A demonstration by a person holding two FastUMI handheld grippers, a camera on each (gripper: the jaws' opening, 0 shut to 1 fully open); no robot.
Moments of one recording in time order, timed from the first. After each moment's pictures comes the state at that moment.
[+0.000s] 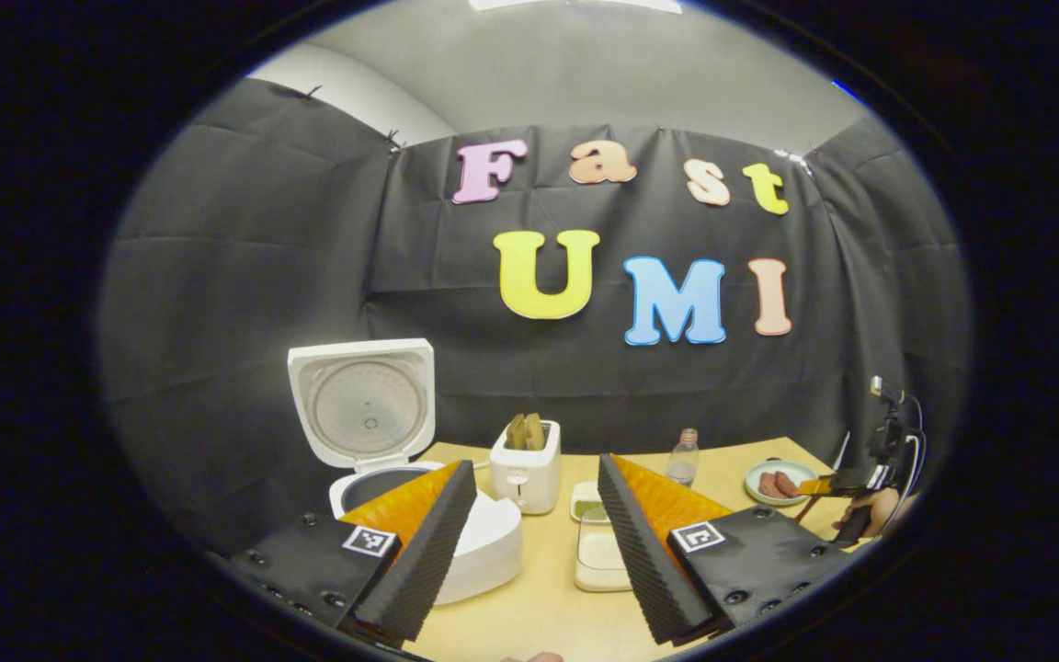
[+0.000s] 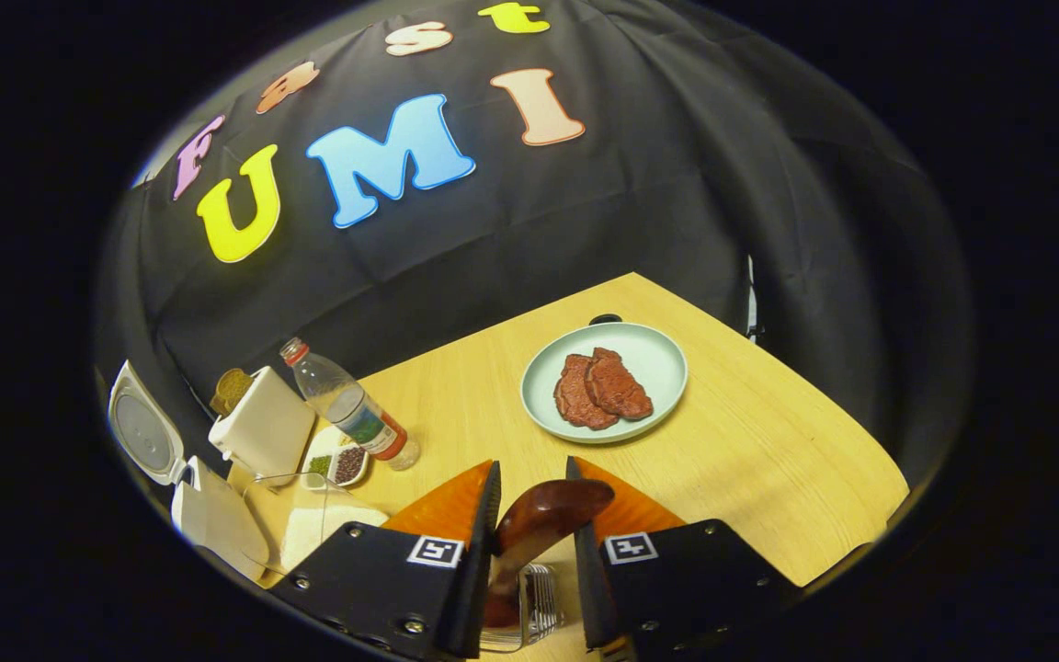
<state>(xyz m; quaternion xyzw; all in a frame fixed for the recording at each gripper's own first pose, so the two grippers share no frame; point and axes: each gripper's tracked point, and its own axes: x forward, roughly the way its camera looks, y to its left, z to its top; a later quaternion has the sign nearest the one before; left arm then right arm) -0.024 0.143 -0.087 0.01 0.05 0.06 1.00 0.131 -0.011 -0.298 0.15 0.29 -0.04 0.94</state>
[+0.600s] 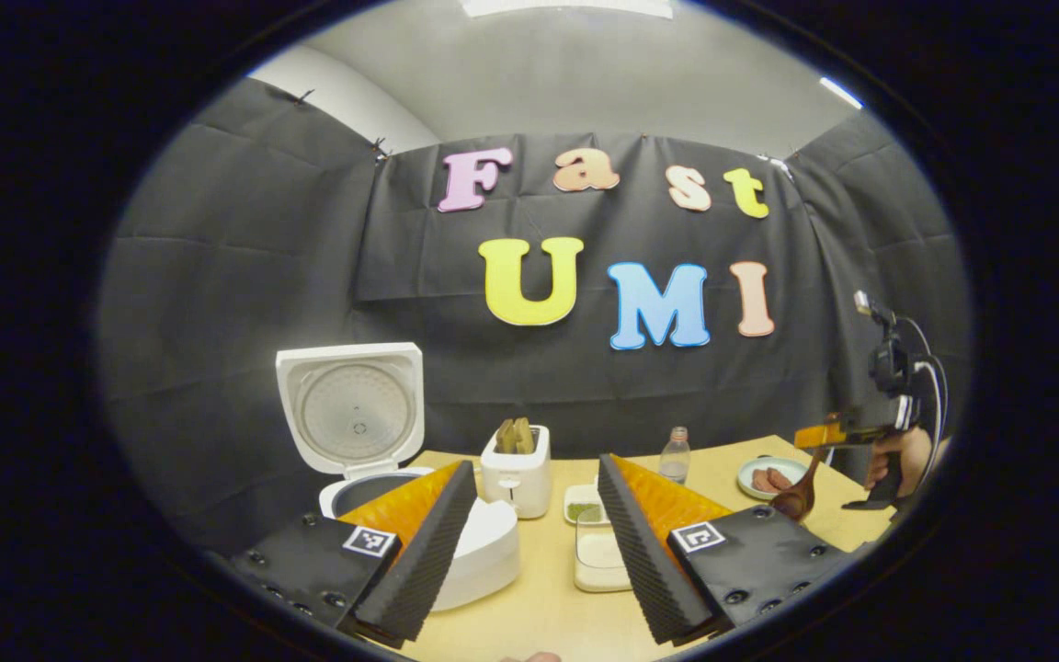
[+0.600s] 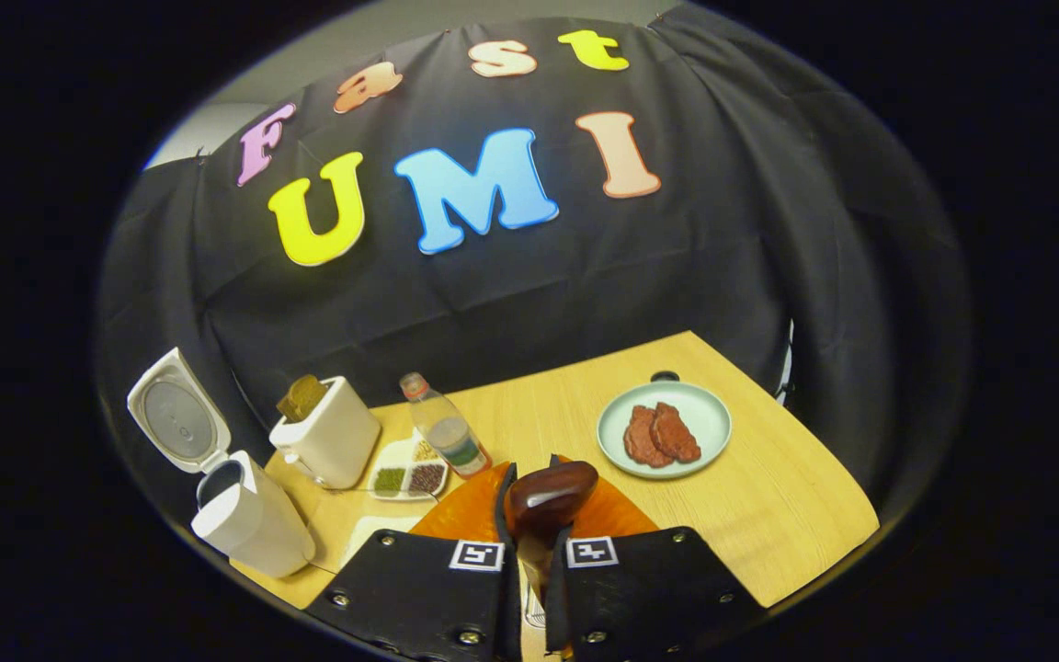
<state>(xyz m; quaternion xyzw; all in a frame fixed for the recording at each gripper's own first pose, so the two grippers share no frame) -0.029 0.143 -0.102 0.02 0.03 0.03 1.00 0.118 0.061 -0.166 0.10 0.22 0.03 0.97</state>
